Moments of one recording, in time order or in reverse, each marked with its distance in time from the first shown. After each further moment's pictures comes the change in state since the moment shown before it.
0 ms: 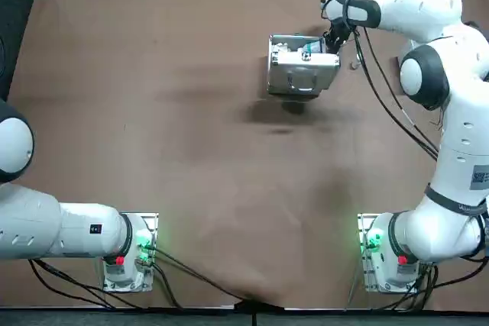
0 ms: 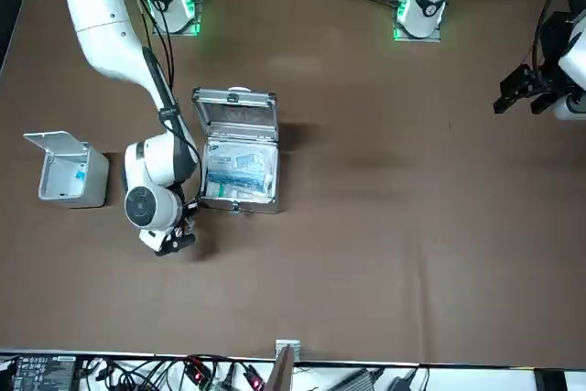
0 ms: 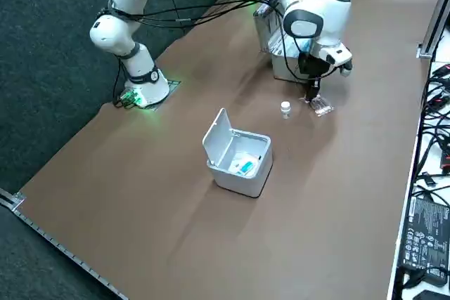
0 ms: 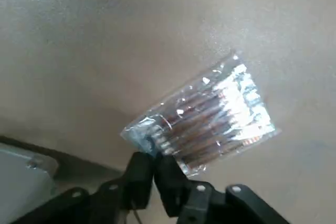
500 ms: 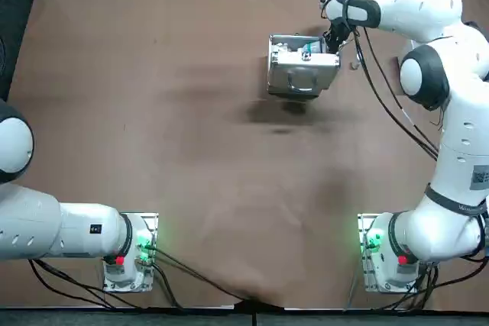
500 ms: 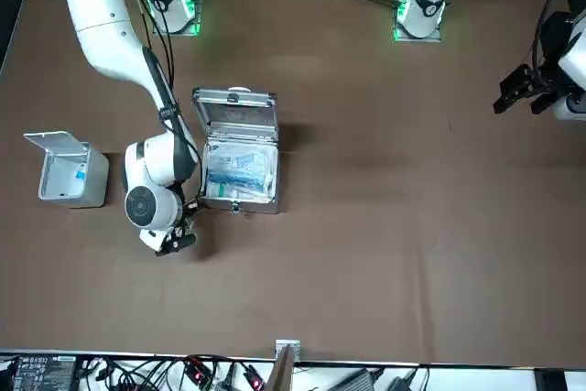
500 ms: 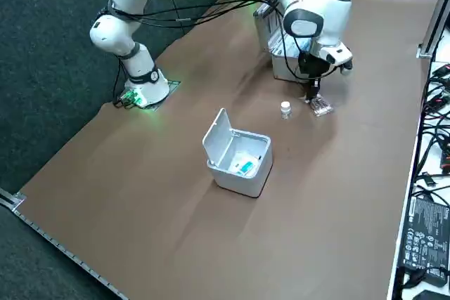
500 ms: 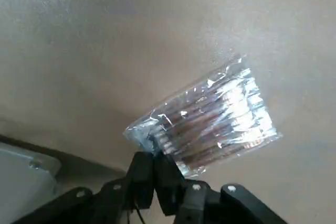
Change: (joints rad) arm 0.001 -0.001 0.001 0.002 0.001 -0.001 0.000
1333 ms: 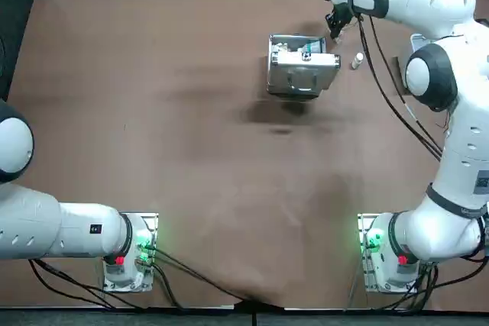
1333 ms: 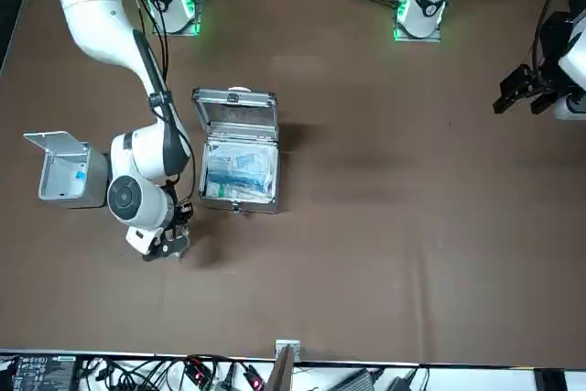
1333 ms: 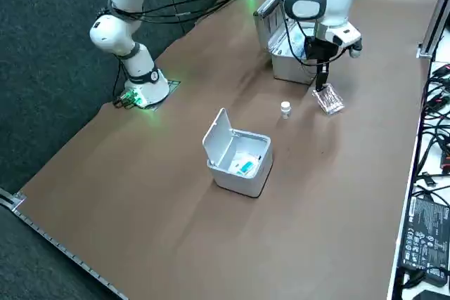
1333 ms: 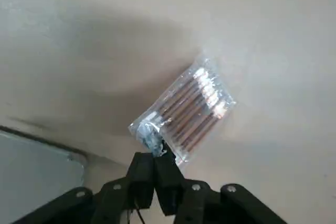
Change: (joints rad) arm -0.002 -0.071 -0.002 0.033 0.004 -0.016 0.000
